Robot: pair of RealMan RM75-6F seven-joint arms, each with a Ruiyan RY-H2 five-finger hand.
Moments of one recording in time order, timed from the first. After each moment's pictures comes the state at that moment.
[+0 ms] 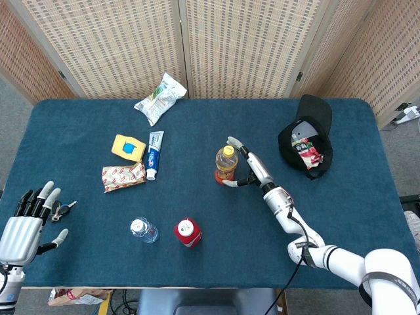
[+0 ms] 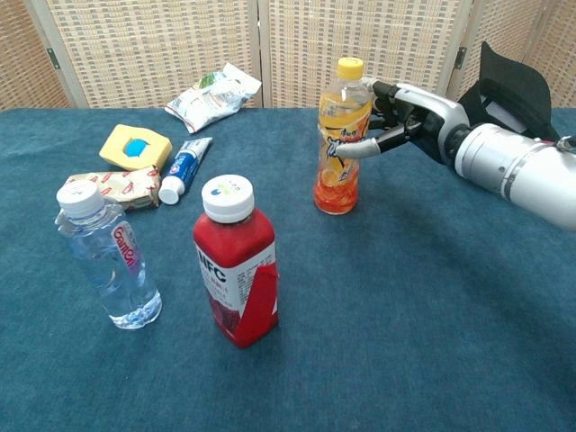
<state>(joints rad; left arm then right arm) -0.13 -1.10 -0.05 -1.69 1.55 1.50 0.15 0.81 -1.74 0.26 -1.03 -1.34 0.88 0.90</state>
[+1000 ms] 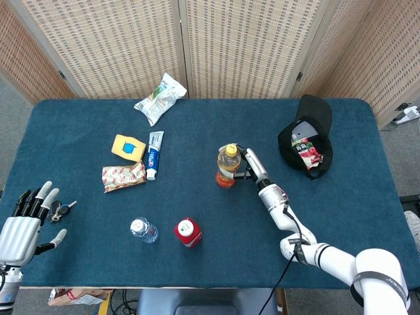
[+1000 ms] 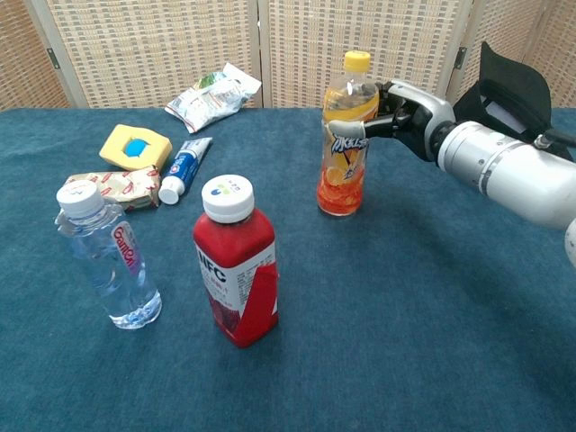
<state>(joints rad) -0.14 -1.10 -0.05 -1.68 1.56 1.50 0.14 0.82 -1.78 0.31 -0.99 -1.33 0.87 1.00</state>
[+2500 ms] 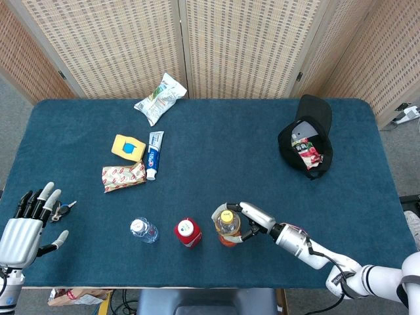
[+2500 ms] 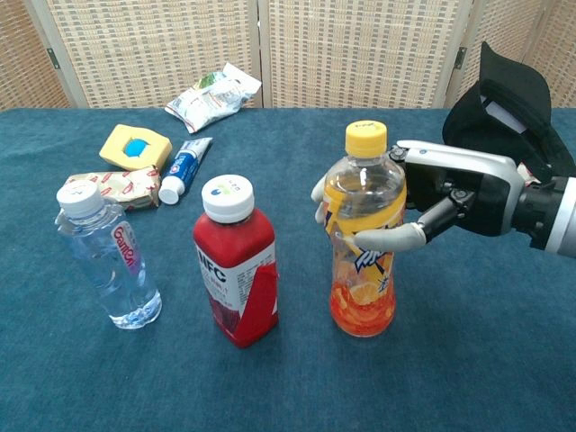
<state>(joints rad) -0.12 -1.09 -0.04 -1.72 1.58 1.52 0.18 0.74 -1.47 -0.07 -1.39 -1.75 1.06 1.14</state>
